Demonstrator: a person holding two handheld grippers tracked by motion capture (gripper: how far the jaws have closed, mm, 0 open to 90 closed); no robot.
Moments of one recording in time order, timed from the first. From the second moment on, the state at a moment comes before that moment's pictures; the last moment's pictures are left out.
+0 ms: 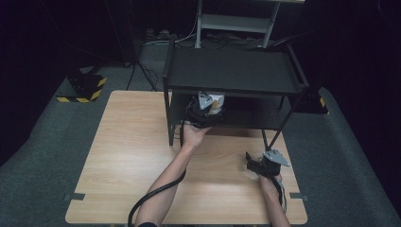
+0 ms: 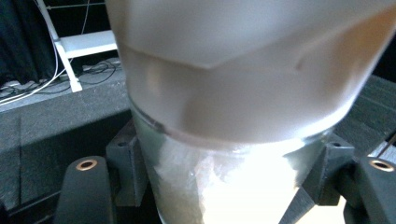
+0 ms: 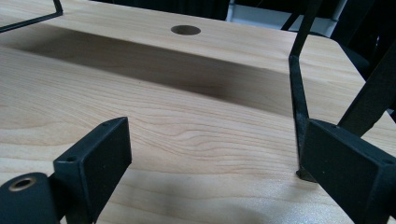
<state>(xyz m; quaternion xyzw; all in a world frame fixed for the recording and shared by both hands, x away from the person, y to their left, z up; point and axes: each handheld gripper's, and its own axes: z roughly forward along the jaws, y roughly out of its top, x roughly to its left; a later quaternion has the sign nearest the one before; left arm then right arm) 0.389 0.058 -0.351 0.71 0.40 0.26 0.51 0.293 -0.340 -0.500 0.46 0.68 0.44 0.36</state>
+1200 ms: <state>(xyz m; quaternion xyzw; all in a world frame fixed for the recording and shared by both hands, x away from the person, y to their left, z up) 0.345 0.067 -0.366 0.72 0.35 0.31 0.50 0.293 -0.342 -0.499 0.47 0.68 0.44 0.35</state>
